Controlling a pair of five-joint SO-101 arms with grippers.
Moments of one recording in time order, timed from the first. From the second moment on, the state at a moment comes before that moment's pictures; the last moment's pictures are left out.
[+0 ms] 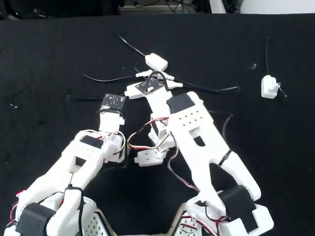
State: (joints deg) left arm 14.0 -27.6 66.6 34.2 4.4; right arm -24.3 -13.8 29.0 85.0 8.8
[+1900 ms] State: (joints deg) left arm 11.7 -27.6 65.5 34.2 4.4; right arm -33.8 -7.0 25.5 81.6 11.3
